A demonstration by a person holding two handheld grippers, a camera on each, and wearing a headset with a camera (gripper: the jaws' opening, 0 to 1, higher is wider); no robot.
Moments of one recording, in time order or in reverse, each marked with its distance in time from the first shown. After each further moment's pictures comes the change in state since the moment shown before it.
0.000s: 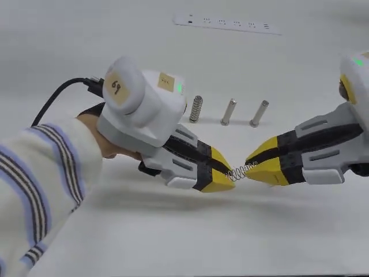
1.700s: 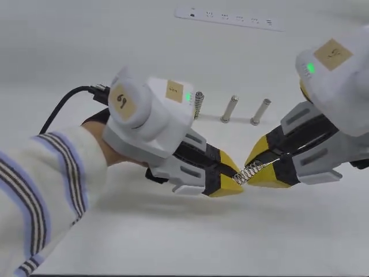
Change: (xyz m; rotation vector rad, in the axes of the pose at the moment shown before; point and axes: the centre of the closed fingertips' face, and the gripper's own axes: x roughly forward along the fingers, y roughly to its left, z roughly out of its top) left arm 0.007 -0.002 0.003 0.045 -0.032 0.020; right arm 0.010 -0.002 -0.016 -0.251 0.309 0.031
